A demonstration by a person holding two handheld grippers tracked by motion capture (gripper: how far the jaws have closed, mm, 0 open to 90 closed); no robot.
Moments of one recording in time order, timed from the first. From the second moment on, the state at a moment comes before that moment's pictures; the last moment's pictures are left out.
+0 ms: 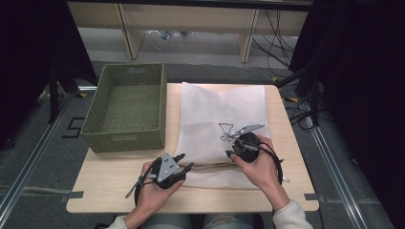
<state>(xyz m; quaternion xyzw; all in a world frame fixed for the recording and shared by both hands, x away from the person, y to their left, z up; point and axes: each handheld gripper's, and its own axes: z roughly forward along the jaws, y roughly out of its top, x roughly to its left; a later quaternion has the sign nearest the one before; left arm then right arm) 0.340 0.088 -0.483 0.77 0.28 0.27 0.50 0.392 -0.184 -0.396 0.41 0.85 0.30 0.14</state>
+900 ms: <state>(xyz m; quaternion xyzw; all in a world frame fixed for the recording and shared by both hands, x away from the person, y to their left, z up) 0.330 0.119 -0.501 0.78 0.33 0.24 0.48 0.410 -0.094 -0.418 0.41 0.86 0.30 0.07</state>
